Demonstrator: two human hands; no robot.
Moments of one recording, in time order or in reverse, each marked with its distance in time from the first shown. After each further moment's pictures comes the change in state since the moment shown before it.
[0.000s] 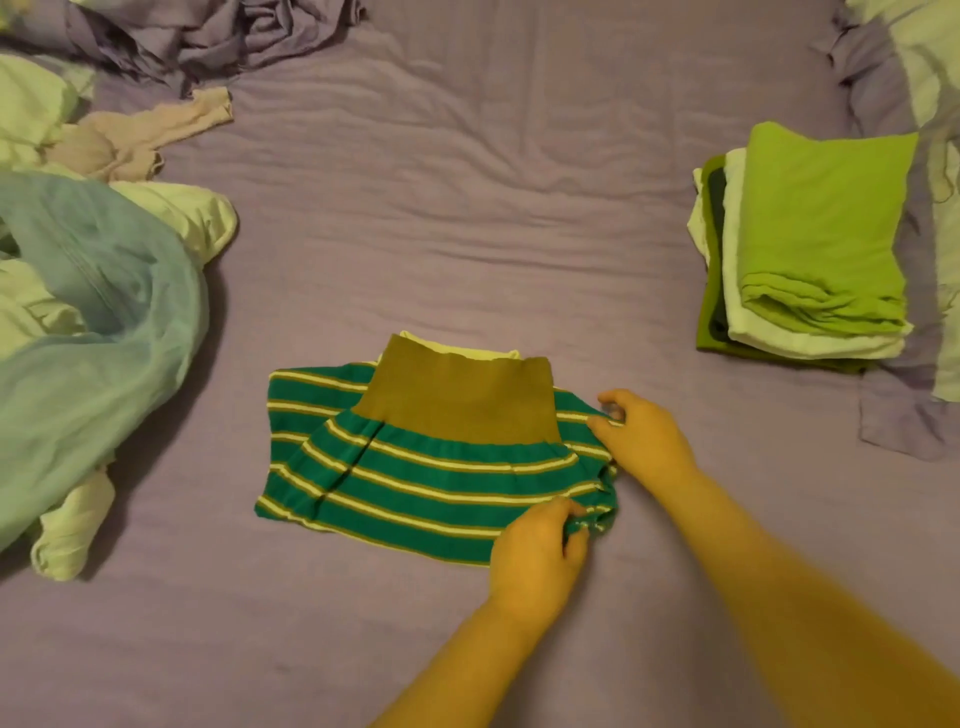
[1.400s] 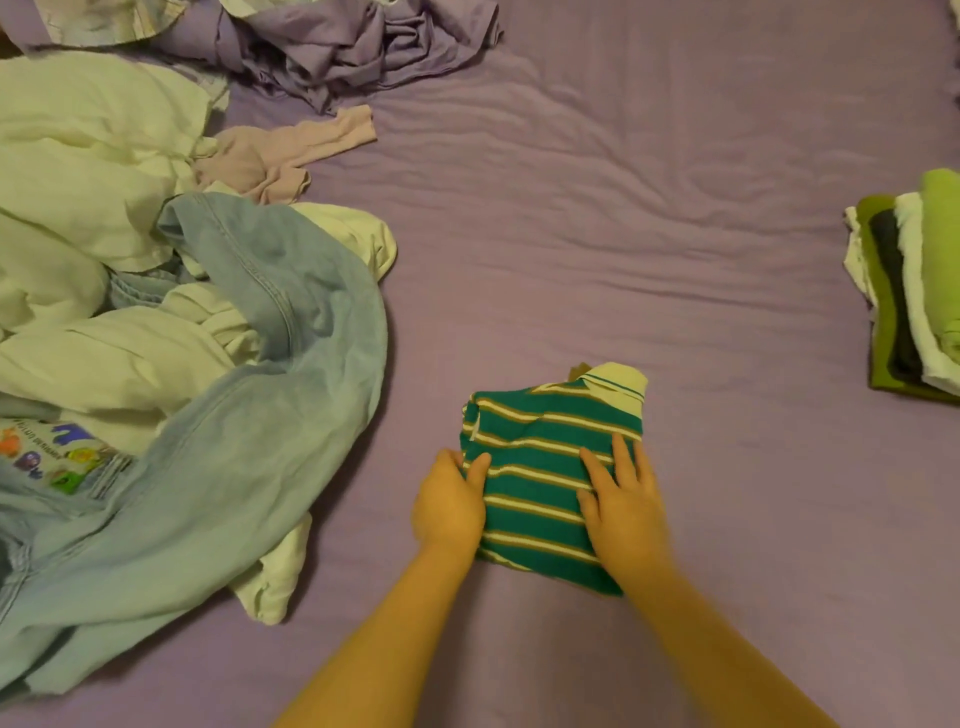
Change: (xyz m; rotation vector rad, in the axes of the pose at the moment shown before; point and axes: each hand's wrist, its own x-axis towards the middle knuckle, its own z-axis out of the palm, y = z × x) left_hand 0.037 -0.215 -0.216 -0.185 0.254 -0.484; right_hand -0.068 -0.173 0.178 -0.513 -0.006 -0.091
